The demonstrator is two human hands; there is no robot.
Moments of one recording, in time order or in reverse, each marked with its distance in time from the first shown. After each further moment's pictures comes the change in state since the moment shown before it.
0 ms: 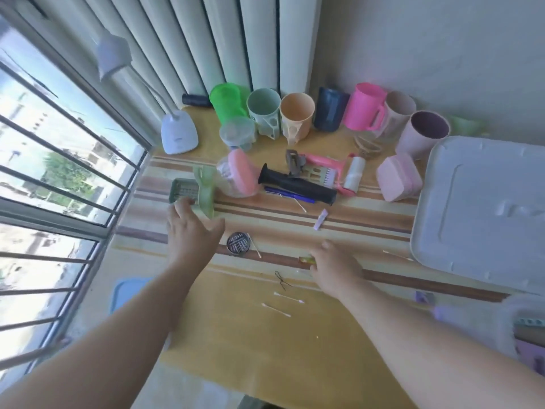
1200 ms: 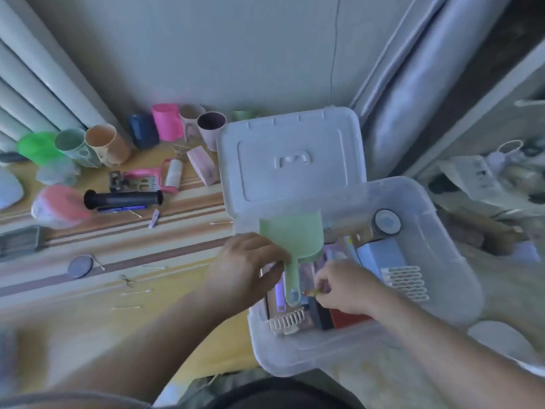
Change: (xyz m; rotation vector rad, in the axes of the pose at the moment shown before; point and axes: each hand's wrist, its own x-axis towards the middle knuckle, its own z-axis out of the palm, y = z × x) left_hand -0.351 0.288 0.083 -0.143 -0.404 1.339; right_hand -0.333 0.306 -0.018 0.227 -0.032 0.163
